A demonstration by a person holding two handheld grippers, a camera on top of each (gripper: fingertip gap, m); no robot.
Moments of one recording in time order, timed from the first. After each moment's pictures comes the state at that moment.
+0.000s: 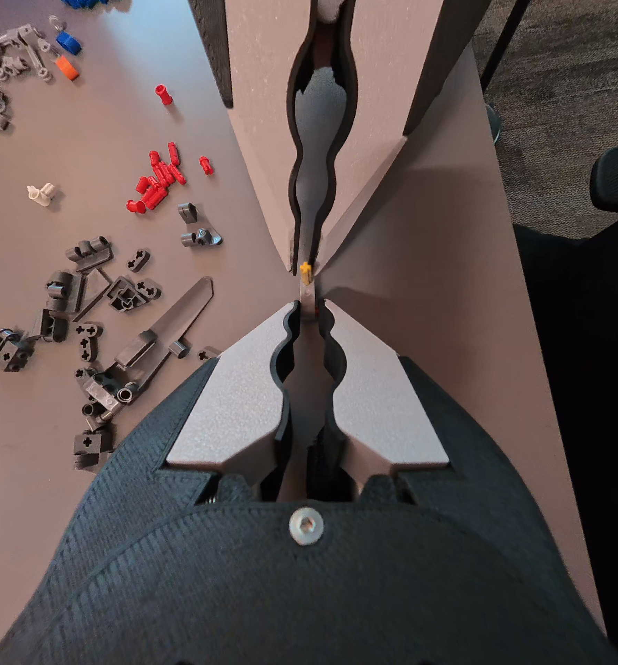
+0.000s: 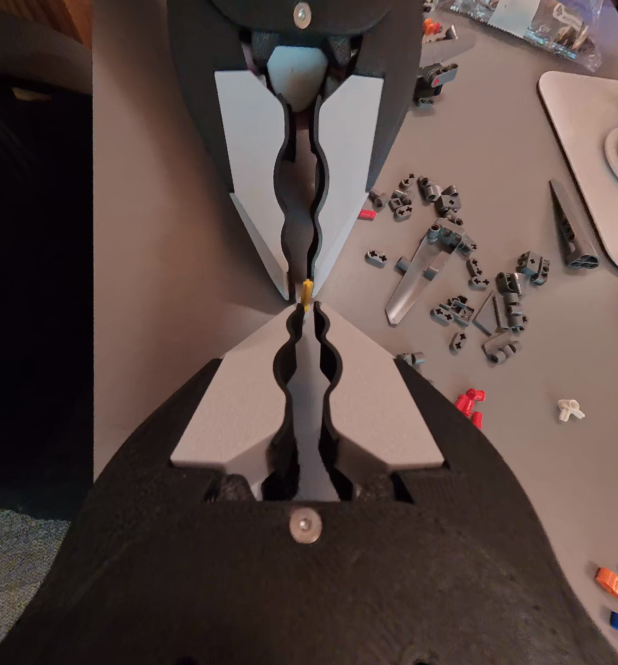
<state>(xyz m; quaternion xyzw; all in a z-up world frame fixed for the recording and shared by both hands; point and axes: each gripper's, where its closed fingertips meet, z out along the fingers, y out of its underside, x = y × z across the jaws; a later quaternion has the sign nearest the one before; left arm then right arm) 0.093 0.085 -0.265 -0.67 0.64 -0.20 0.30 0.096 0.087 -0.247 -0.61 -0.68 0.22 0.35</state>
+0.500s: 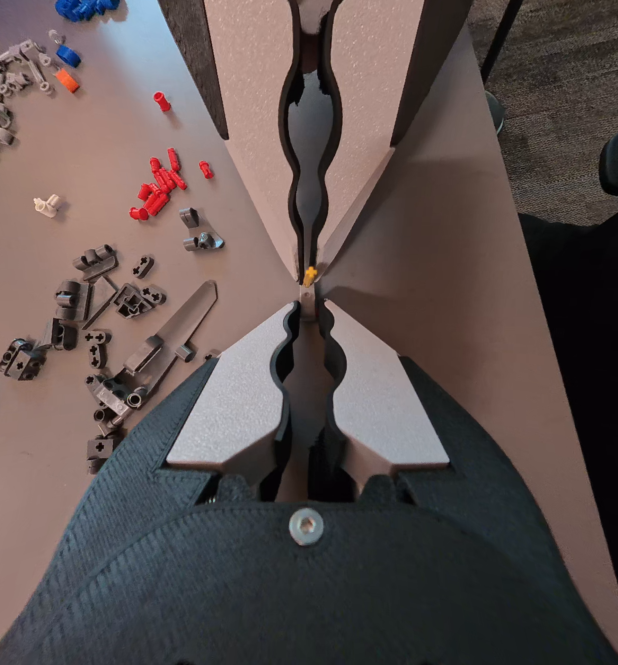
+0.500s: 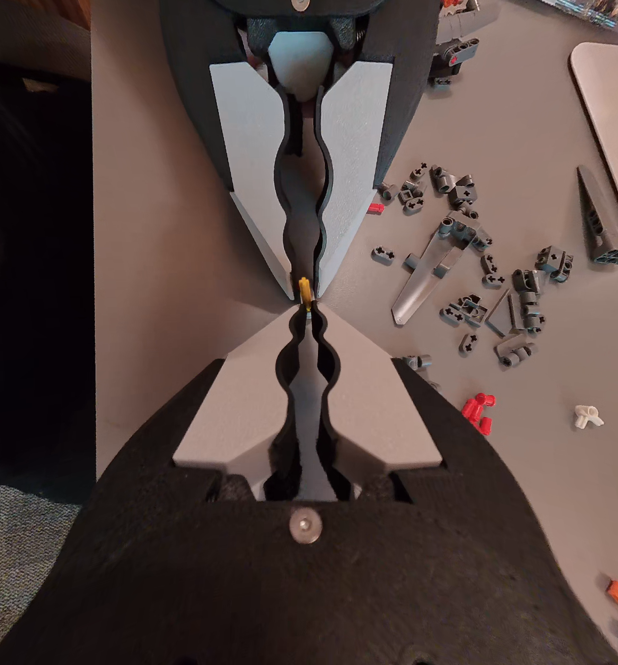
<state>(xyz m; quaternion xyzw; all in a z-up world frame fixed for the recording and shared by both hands) 0.093 0.088 -0.265 -0.66 0.66 -0.19 0.31 0.093 0.087 -0.252 -0.62 -0.68 0.22 0.32</state>
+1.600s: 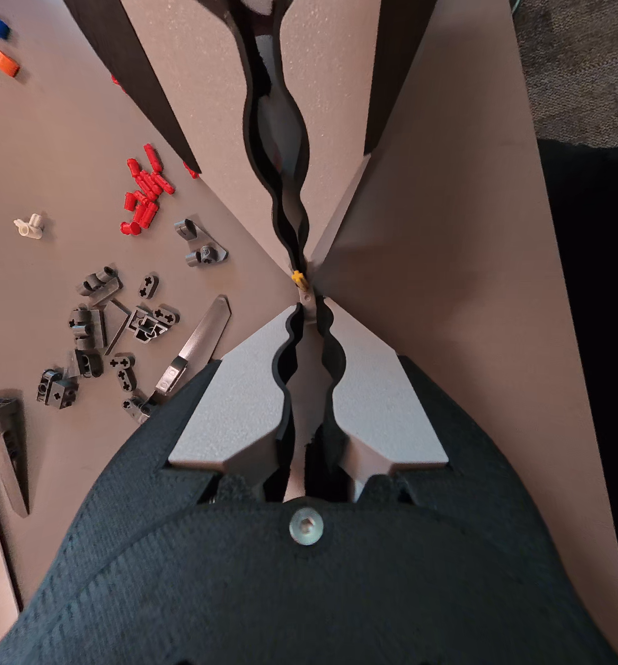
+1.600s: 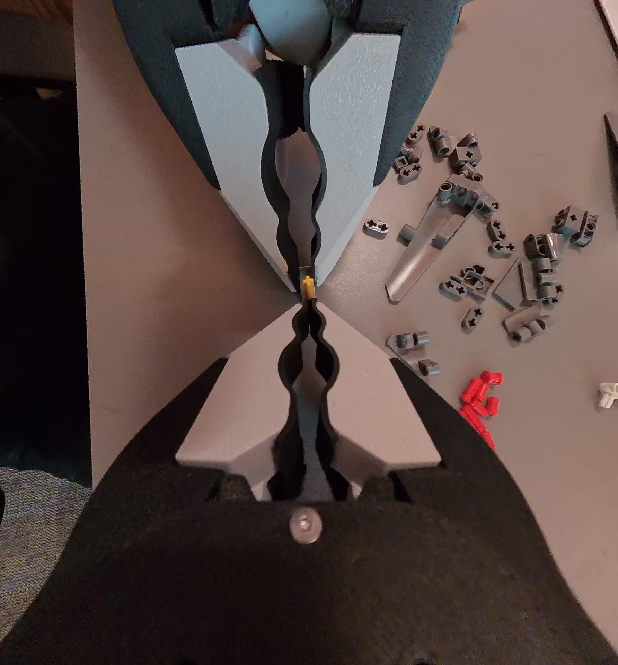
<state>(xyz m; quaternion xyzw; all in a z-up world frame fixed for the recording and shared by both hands) 0.097 0.096 -0.267 -0.65 0.72 -0.12 0.23 0.103 0.096 -0.260 -0.64 -0.67 0.24 0.29</state>
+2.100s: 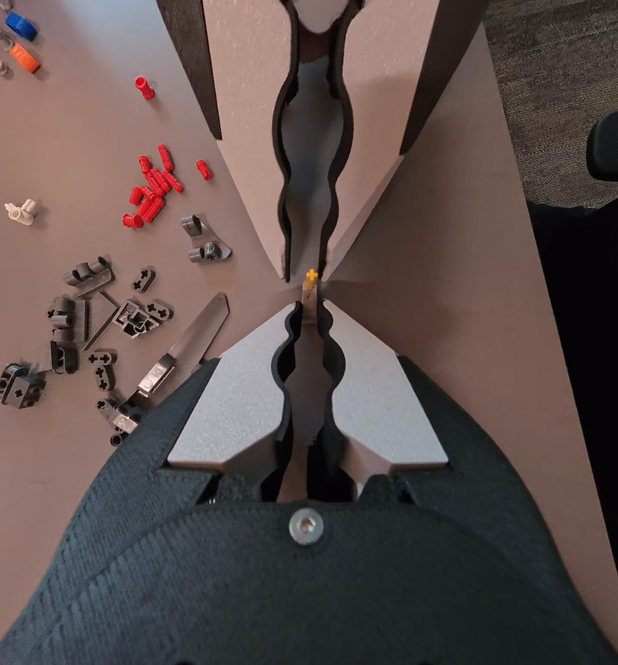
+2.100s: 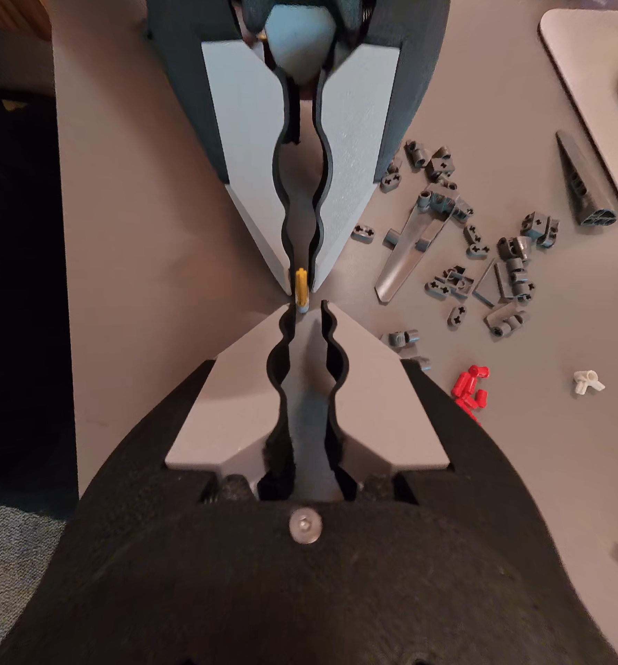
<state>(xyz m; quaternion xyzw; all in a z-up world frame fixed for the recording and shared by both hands) 0.099 0.097 -0.266 -0.66 0.68 -0.19 0.25 0.103 0.100 -0.258 -0.64 -0.65 0.23 0.33</state>
